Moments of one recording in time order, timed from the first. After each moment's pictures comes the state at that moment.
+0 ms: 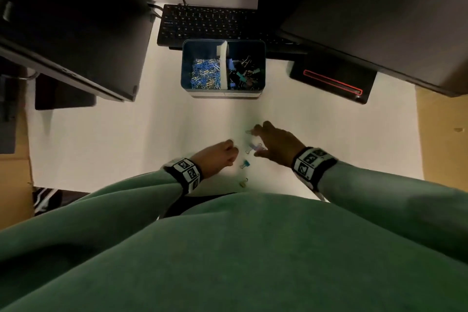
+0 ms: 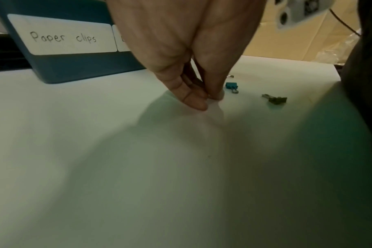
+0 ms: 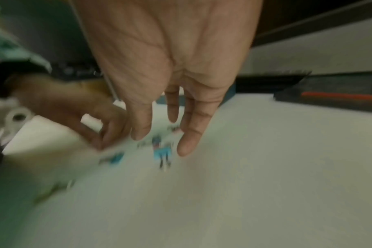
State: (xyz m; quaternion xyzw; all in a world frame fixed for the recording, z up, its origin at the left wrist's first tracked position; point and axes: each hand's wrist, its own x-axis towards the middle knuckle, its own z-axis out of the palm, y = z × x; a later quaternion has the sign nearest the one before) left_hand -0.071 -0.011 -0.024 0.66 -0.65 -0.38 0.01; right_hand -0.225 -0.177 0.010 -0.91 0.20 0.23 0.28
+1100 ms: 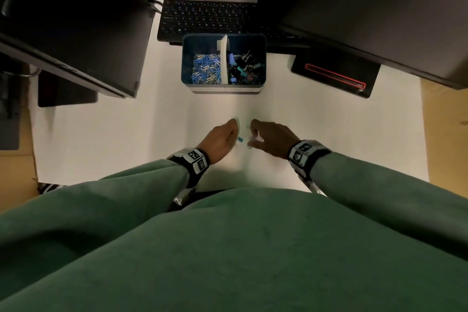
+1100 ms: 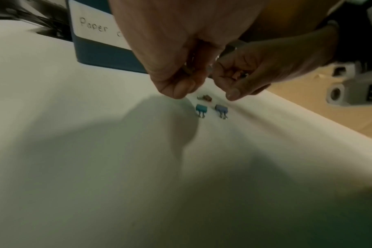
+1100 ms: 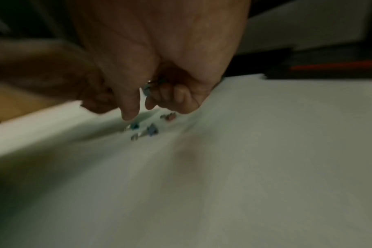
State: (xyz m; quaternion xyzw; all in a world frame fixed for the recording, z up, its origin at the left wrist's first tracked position) left_hand -0.076 -0.034 0.001 0.76 -0.46 -0.41 0.22; right_hand -0.217 -0.176 -0.011 -0.89 0.22 0.19 0.36
